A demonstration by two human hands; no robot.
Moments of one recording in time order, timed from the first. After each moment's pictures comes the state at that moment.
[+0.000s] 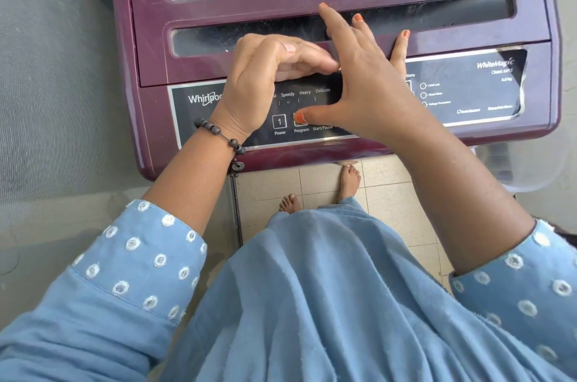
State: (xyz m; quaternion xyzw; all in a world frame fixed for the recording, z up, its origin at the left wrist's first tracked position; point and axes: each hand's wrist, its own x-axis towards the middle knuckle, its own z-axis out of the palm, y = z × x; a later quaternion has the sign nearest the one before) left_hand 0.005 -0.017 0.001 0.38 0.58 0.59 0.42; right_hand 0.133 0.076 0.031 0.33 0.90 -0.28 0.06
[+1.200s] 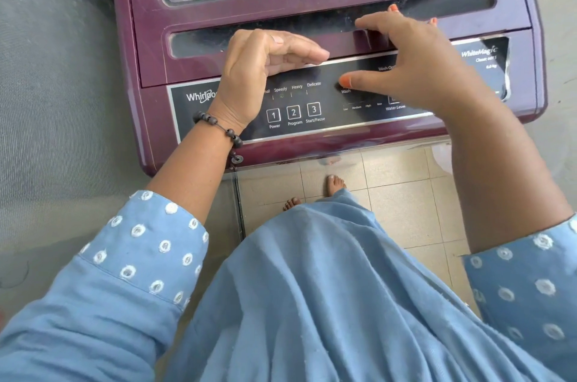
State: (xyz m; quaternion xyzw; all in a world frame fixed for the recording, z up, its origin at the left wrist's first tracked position) left_hand 0.006 -0.014 -0.002 0.38 0.60 0.59 0.40; right_hand 0.172 0.115 0.045 0.36 0.88 -0.30 0.02
